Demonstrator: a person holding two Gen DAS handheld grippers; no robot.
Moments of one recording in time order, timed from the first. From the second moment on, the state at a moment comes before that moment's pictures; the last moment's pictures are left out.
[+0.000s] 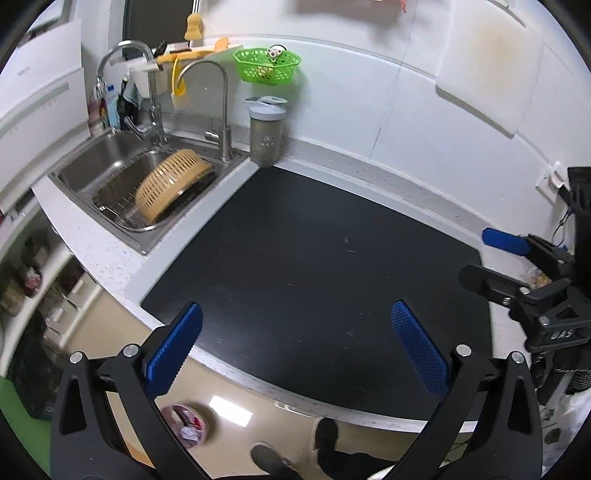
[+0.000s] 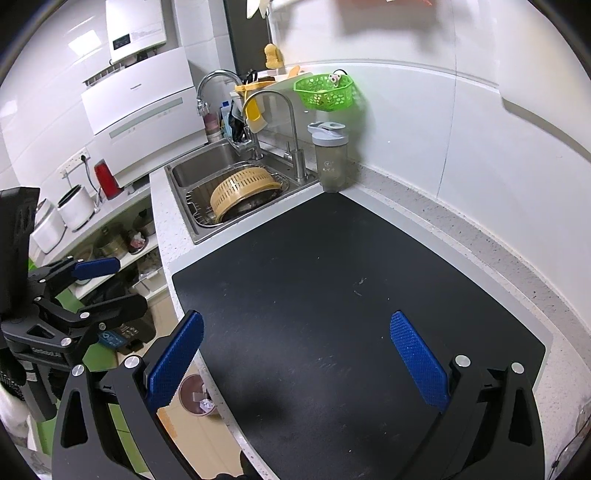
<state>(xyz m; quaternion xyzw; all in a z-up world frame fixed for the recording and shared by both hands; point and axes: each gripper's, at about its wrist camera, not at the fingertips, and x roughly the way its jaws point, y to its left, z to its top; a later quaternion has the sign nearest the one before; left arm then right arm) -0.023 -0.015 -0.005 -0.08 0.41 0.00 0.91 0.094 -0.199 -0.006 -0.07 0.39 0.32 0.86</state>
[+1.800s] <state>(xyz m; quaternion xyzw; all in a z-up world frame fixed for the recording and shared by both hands) -0.028 -0.012 -0.010 -0.08 0.41 0.01 0.91 0.092 -0.204 -0.009 -0.06 0.39 0.32 0.86</state>
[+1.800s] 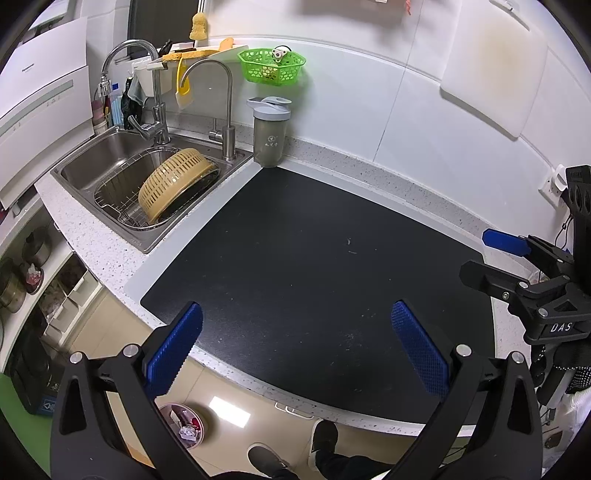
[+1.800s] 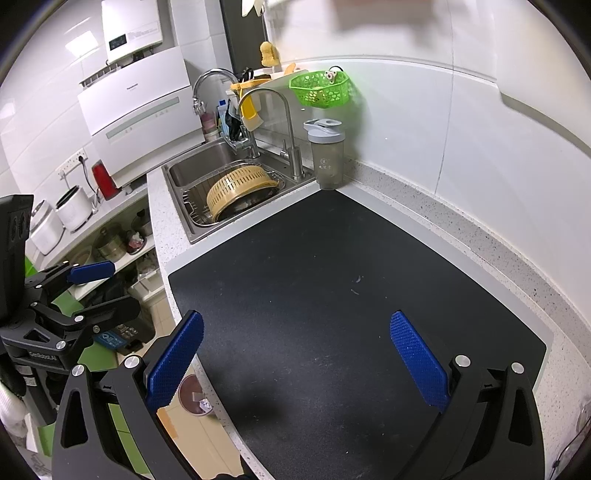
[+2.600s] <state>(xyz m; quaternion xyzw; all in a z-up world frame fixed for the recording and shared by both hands) -0.029 -0.012 -0.008 -0.08 0.40 0.01 0.91 0.096 -0.202 -0.011 -0.06 0.40 0.32 0.86</state>
